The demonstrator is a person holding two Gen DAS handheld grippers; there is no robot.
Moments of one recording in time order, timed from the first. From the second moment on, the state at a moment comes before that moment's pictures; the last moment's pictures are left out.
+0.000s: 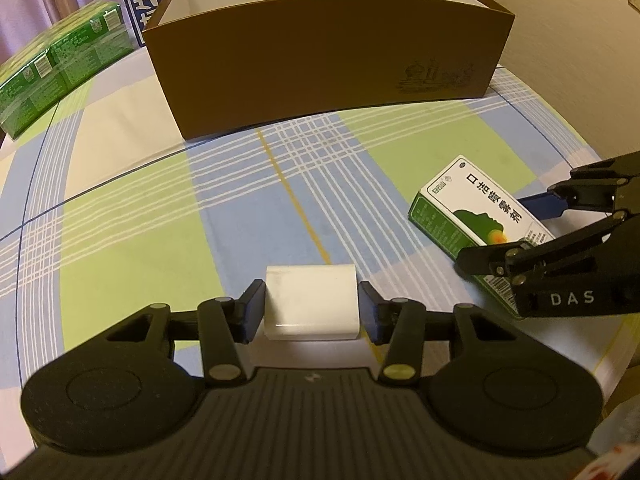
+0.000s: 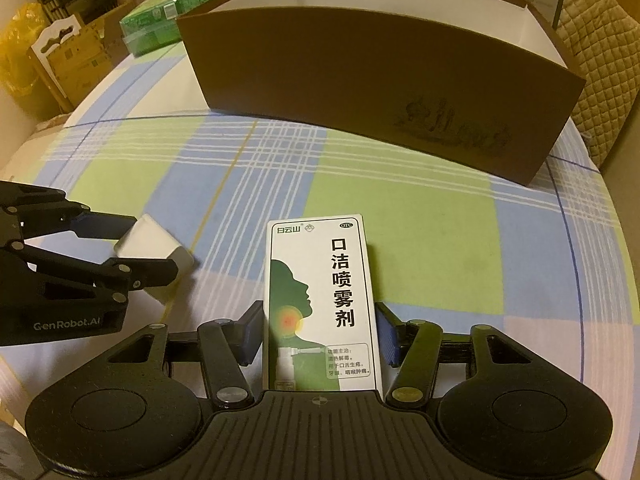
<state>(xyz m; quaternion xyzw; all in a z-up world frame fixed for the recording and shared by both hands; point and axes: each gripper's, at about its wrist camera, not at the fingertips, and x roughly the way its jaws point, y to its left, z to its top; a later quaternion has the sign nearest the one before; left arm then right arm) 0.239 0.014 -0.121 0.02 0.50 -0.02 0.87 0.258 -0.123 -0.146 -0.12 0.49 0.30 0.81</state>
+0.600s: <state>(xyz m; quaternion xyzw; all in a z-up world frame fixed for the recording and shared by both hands) 0.236 0.015 -0.096 0.02 0.47 -0.01 0.88 0.255 -0.128 -0.124 -0.10 0.47 0.31 0.82</state>
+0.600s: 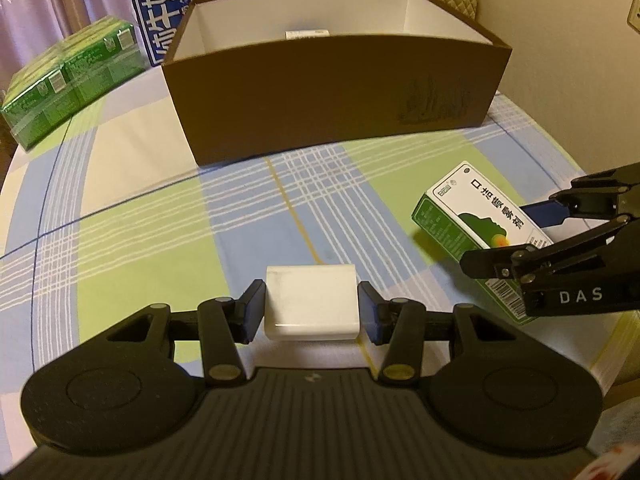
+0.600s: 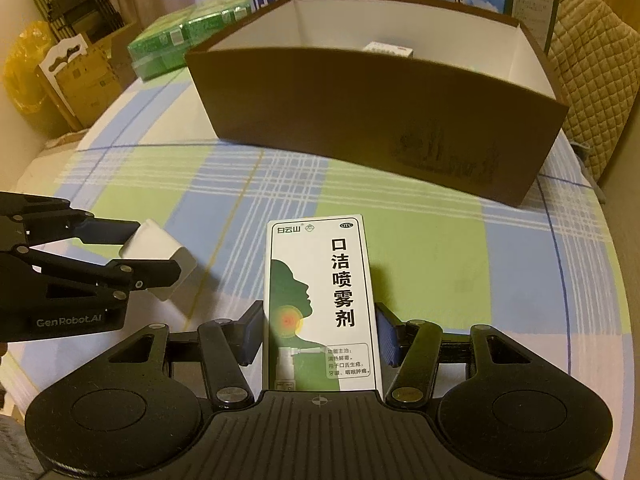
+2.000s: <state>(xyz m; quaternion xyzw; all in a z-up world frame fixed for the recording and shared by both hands) 0.446 0.048 -0.011 0.05 0.39 0.00 0.92 0.458 -0.085 -0.034 -0.01 0.40 0.25 0.88</state>
